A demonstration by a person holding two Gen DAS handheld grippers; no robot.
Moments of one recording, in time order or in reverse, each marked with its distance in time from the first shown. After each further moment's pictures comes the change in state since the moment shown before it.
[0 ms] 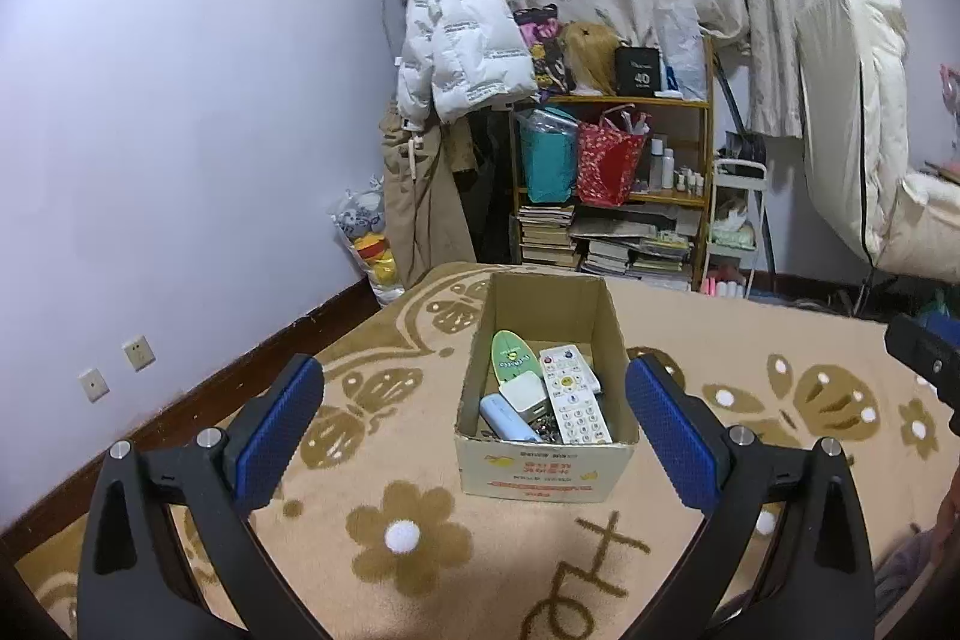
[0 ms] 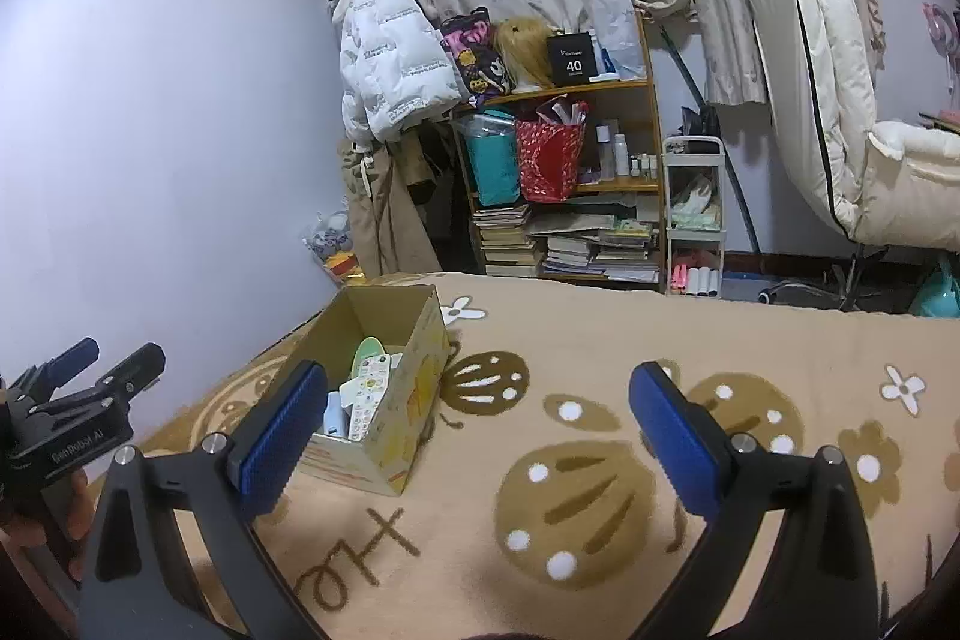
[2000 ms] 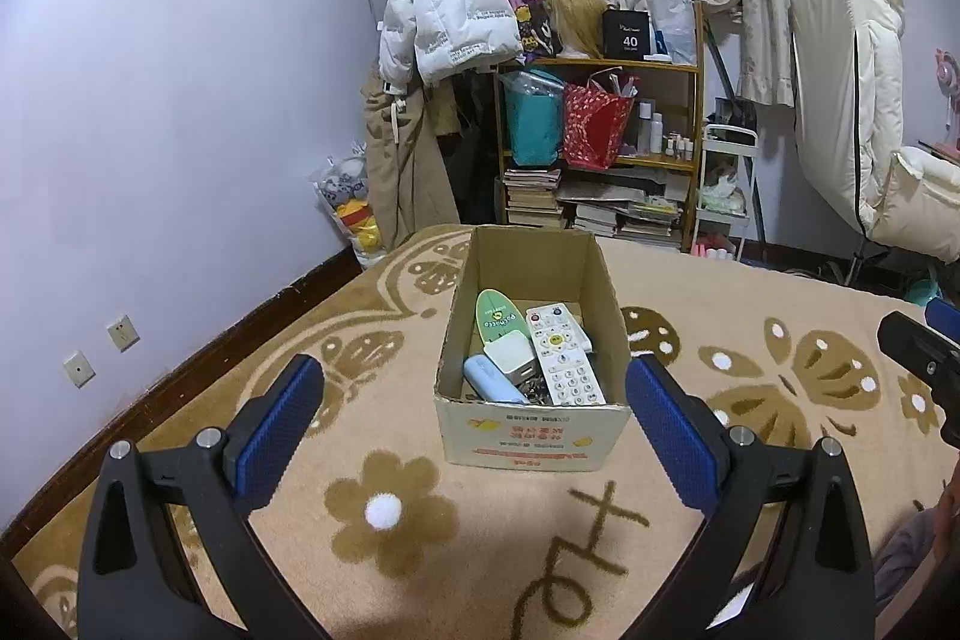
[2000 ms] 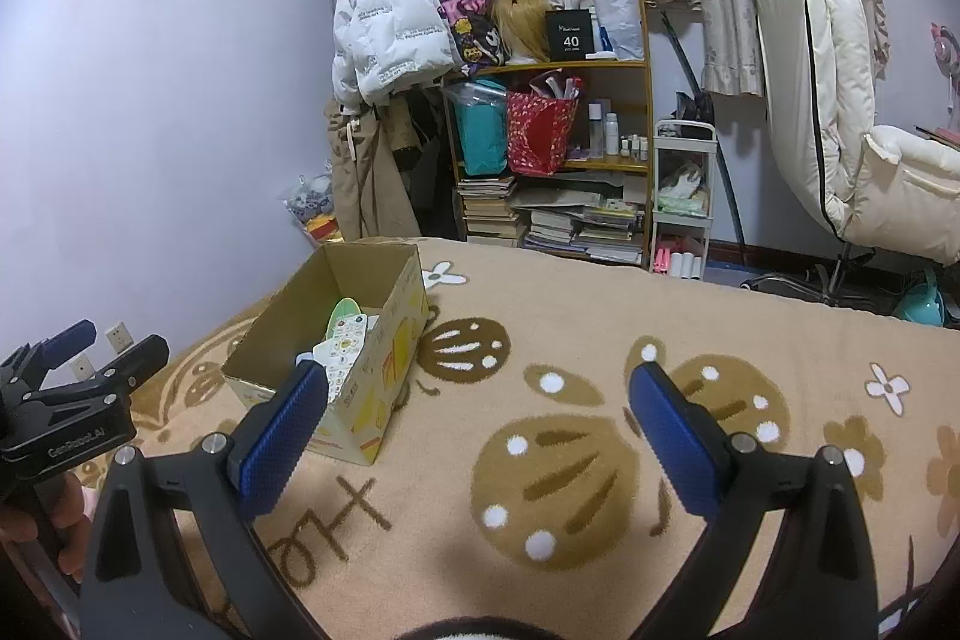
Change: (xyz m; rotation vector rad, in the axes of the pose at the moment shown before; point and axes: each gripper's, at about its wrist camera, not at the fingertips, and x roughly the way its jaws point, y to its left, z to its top) left arm 0.020 -0.004 -0.019 0.004 0.076 -0.031; right arm 0.002 -0.017 -0.015 -0.048 0.059 -0.020
